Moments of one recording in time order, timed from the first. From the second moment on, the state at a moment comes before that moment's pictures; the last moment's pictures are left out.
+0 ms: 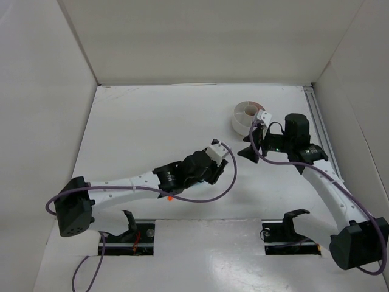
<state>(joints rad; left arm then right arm) -1.13 1.29 0.84 -0.04 -0.23 -0.19 0.19 1.05 0.86 -0.34 -0.86 -0.37</state>
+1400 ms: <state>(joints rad) -1.21 1.28 0.86 0.12 -0.44 -0.09 0.45 1.09 0.89 -0.20 -0.67 -0.04</state>
